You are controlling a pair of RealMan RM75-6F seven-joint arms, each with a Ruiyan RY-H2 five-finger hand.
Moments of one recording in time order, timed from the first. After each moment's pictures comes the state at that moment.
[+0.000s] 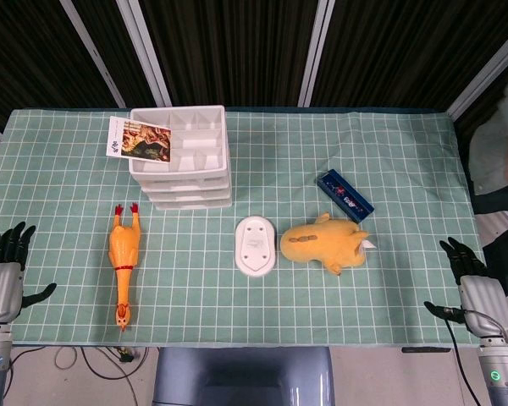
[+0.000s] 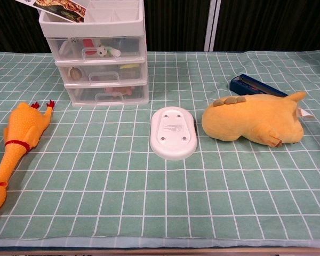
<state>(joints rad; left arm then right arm) -0.11 -1.25 -0.10 -1.65 1.36 1.48 0.22 0.10 -1.12 0.07 -1.66 -1.44 1.41 0.05</state>
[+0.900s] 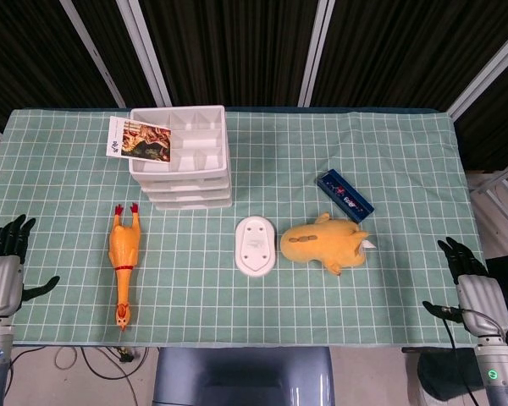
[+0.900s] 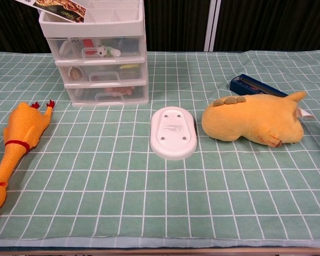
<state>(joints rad) -0.14 -1.24 -0.14 -1.70 1.34 1.46 0.18 0.10 -1.12 0.08 -1.67 -1.43 1.41 0.03</state>
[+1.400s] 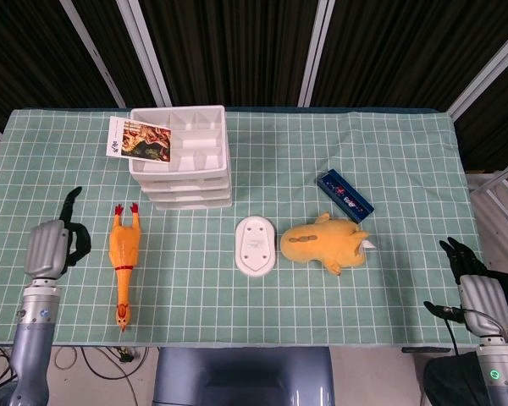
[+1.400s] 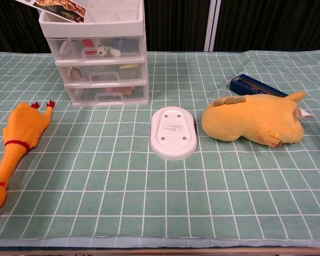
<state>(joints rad) -0.32 -1.33 -0.31 -1.85 1.10 1.30 0.23 0.10 -1.12 0.08 -1.66 -1.43 1.40 0.05</state>
